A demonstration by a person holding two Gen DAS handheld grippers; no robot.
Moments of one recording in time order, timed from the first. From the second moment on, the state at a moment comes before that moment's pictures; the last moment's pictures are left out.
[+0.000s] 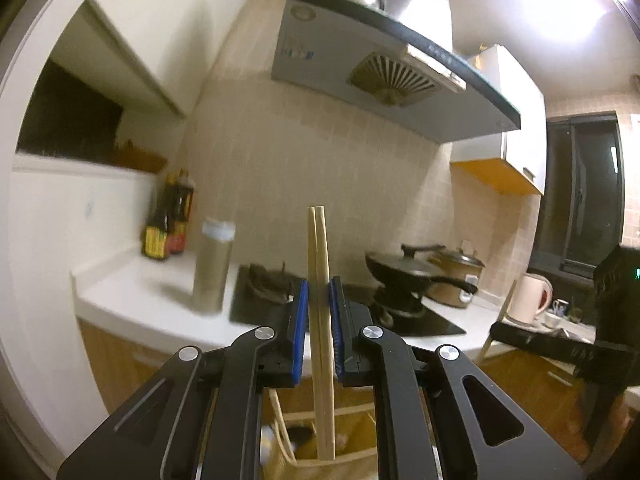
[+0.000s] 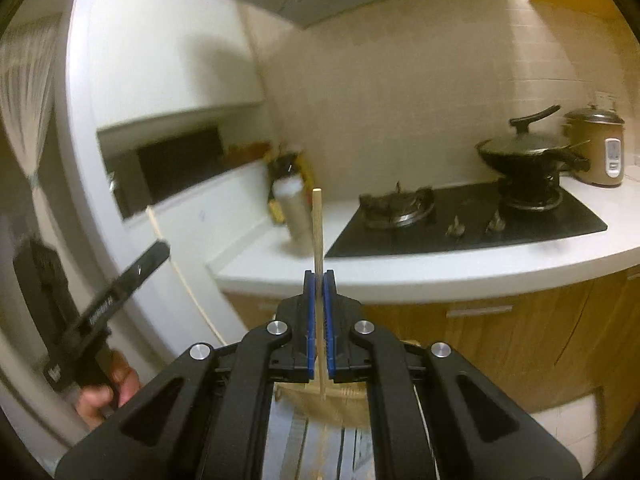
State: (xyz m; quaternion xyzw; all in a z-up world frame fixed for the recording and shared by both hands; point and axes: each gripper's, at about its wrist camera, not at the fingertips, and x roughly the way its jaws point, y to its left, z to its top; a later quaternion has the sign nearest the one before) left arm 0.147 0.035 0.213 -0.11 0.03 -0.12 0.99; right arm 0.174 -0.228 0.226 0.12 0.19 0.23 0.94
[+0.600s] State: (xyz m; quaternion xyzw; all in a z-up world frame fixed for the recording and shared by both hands) left arm 0.216 0.025 0.137 -0.09 0.06 -0.12 0.99; right arm 0.229 -0.218 0.146 0.05 0.18 0.13 0.97
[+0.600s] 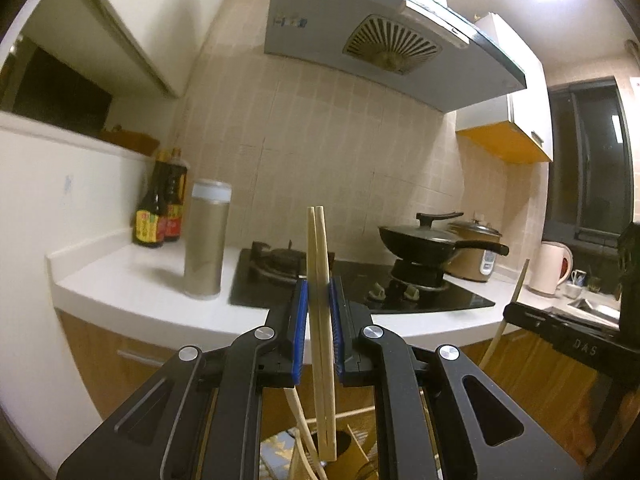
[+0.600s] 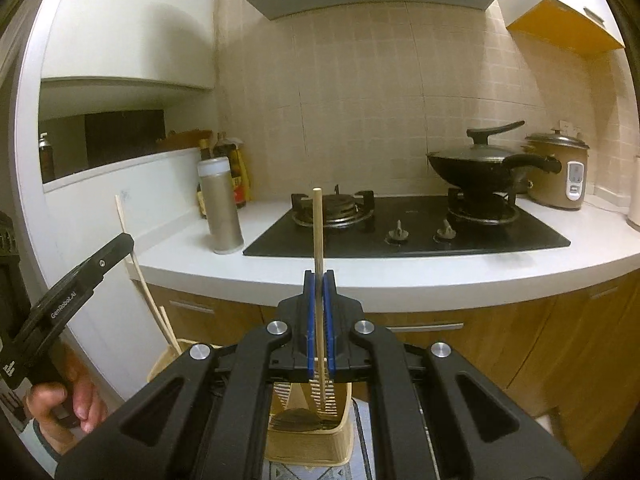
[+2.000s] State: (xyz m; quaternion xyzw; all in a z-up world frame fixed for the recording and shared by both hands) left arm 0.119 -0.007 0.071 -0.08 0.33 -0.18 0.92; right arm 0.141 -0.223 0.053 0.04 0.49 0.12 0.86
